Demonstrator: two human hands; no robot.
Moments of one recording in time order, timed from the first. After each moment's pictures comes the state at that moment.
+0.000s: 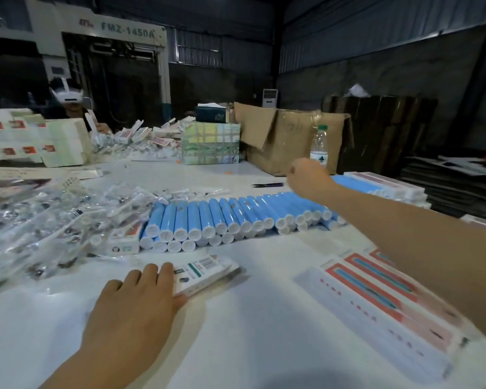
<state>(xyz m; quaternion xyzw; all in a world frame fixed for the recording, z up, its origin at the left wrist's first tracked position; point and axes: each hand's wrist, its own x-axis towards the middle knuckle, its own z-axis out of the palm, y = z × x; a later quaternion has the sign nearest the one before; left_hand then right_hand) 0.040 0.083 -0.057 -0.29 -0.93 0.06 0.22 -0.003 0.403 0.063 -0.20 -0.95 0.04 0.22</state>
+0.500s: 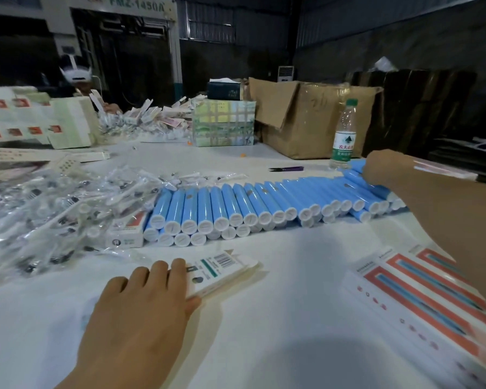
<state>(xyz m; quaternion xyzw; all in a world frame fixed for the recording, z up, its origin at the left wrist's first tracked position) 0.023 0.091 -0.067 -0.30 -0.90 0.02 0.32 -0.053 0.550 0.034 -0.35 -0.92 -0.16 0.05</state>
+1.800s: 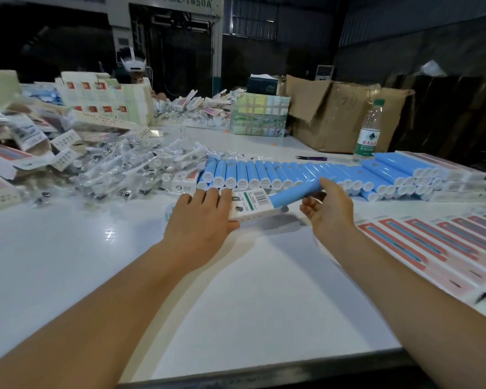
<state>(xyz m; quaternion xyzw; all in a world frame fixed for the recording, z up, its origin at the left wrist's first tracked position) 0.047 0.079 -0.054 -0.25 -0.92 0.06 0.28 0.067 0.297 -0.031 -0.21 -0.47 0.81 0.27</state>
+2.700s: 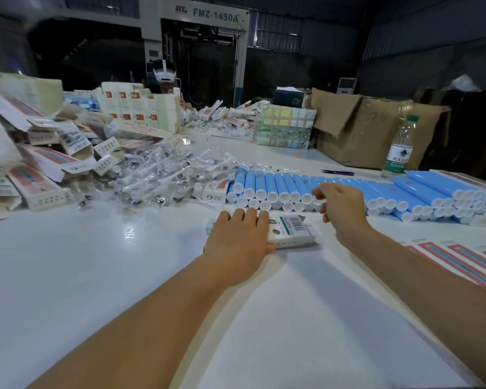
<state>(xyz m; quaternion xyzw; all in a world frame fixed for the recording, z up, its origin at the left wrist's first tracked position) 0.050 0.084 -0.058 -0.29 -0.93 0.02 0.20 0.049 0.274 -0.013 -0.15 -0.76 0.57 0.28</state>
